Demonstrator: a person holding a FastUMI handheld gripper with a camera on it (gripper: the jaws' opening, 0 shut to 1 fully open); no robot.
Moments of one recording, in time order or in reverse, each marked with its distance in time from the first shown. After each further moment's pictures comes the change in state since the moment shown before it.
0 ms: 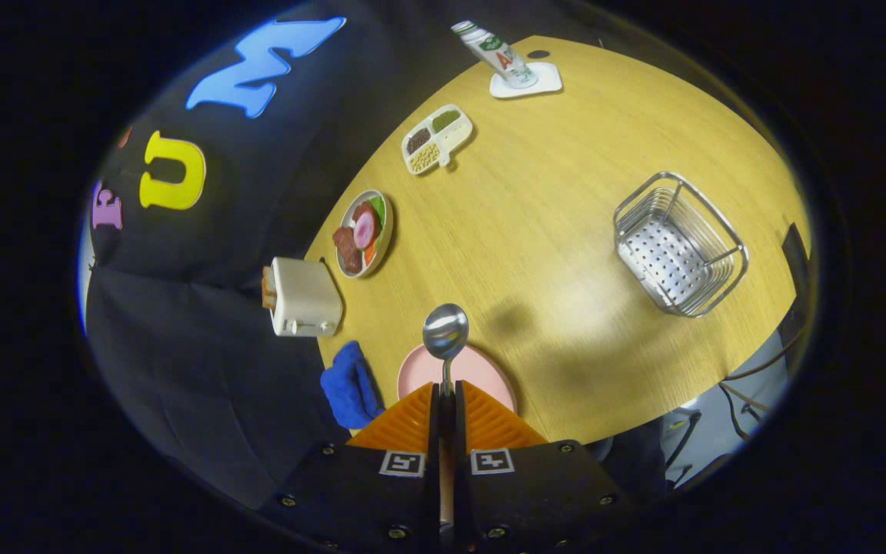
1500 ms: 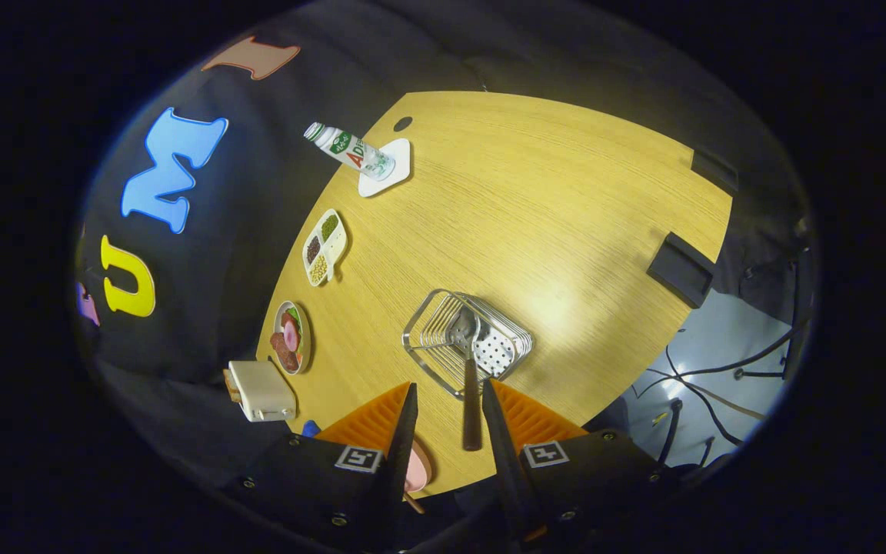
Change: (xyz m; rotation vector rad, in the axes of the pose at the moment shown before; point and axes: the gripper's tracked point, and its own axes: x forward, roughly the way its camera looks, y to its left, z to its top) arm -0.076 -0.113 0.059 0.197 -0.203 -0.181
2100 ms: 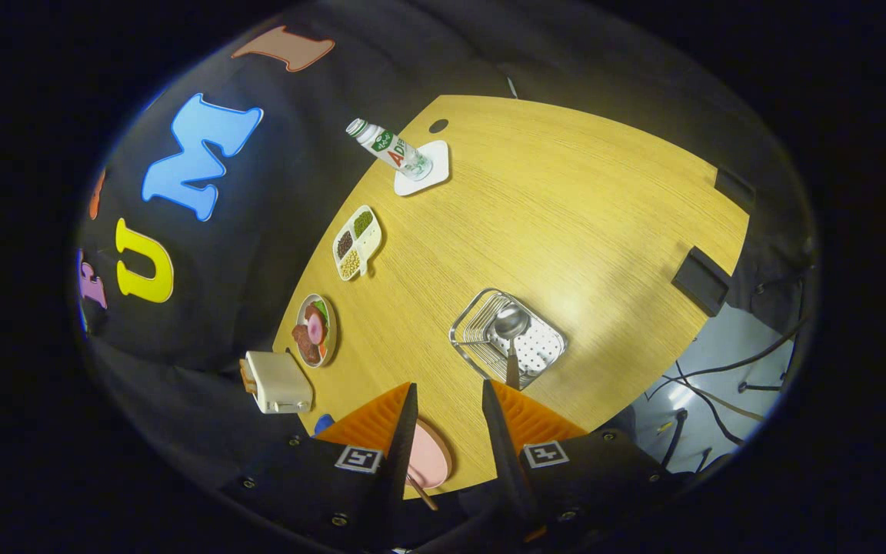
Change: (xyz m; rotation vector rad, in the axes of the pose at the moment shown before) arm -0.009 0.039 -0.008 -0.063 -0.002 0.059
